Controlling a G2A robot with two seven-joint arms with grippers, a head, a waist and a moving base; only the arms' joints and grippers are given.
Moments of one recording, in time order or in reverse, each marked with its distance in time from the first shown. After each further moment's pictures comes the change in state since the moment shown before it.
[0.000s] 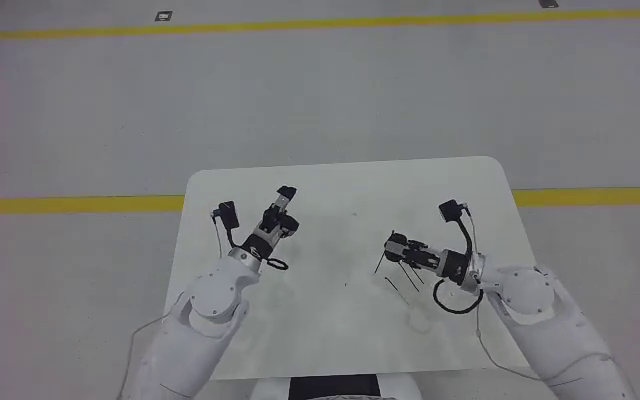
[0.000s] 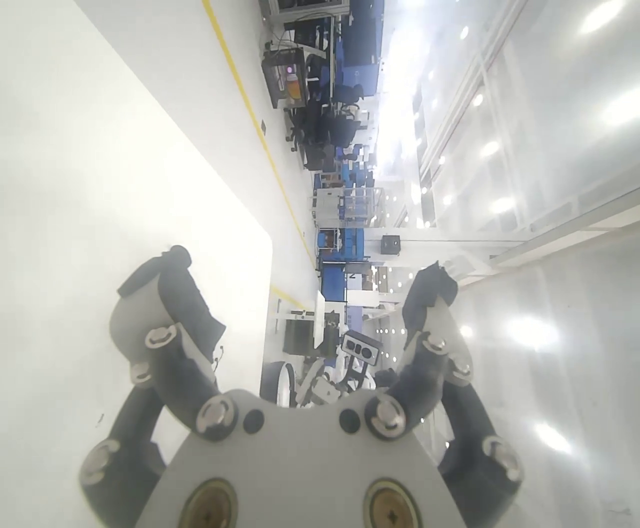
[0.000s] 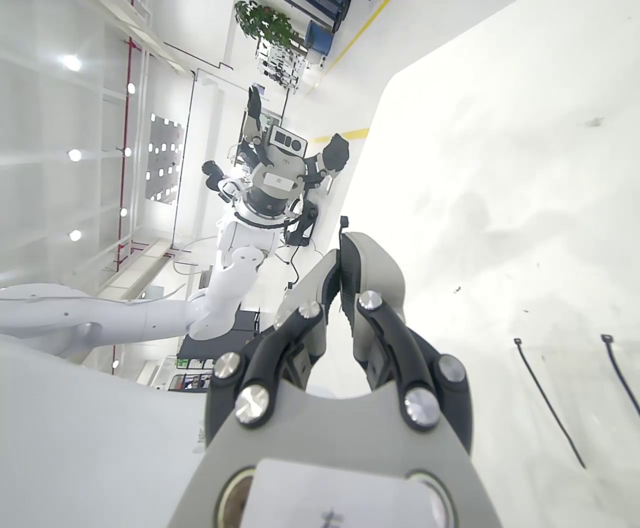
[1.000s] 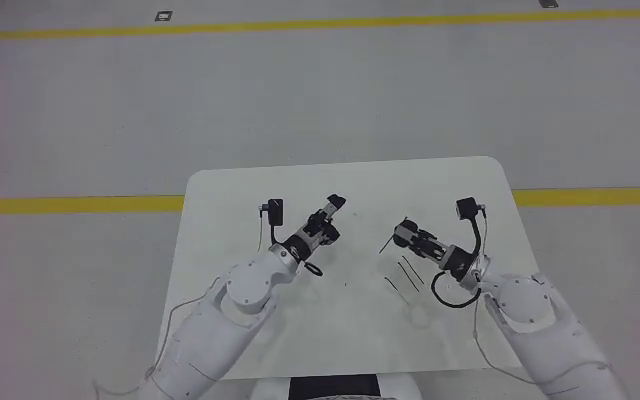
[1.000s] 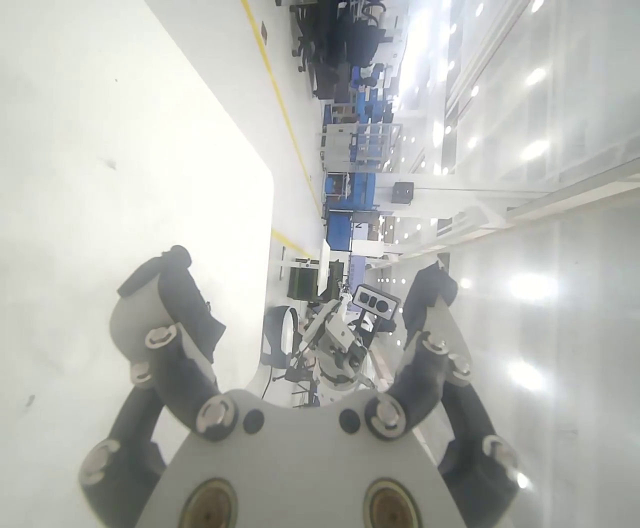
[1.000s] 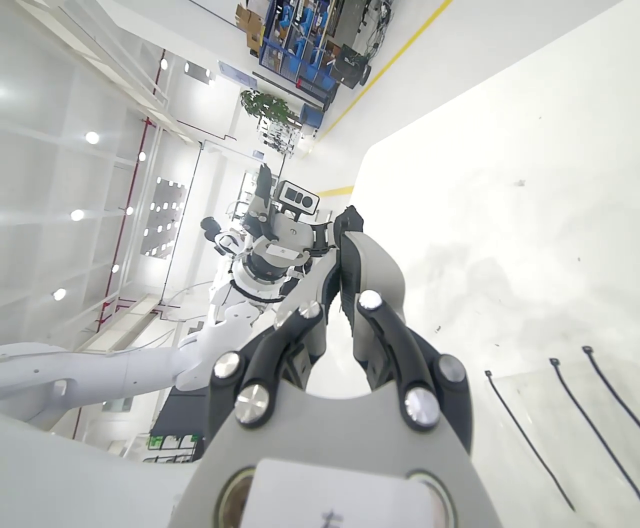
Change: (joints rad) left arm -0.150 -0.039 0.204 0.104 -0.024 0.004 -0.094; right arm -0.050 -0.023 0.004 0.016 -0.010 0.000 -0.251
